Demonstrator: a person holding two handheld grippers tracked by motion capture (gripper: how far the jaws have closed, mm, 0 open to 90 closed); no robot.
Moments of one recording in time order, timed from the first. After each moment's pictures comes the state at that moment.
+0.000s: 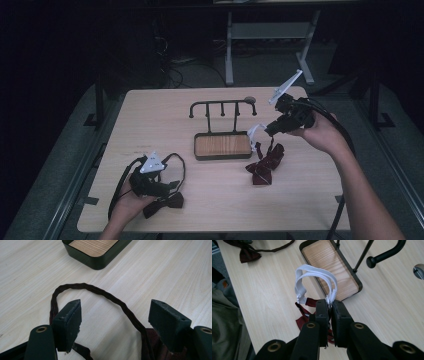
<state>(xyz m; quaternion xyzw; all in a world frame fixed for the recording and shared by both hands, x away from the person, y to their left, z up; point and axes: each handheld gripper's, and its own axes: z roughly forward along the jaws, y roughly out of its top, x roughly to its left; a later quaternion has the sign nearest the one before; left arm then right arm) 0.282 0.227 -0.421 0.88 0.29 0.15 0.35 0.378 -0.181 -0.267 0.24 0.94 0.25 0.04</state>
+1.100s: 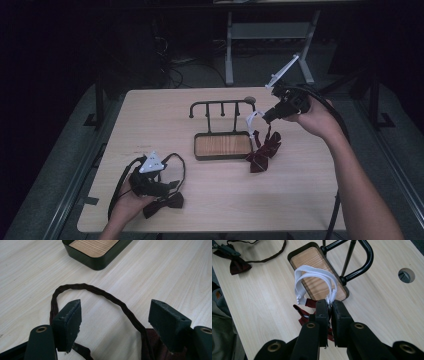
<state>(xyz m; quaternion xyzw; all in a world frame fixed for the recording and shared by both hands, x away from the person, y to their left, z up) 0.282 0.229 -0.420 0.88 0.29 0.15 0.35 0.408 -0.177 -0.252 0.26 0.93 0.25 0.05</state>
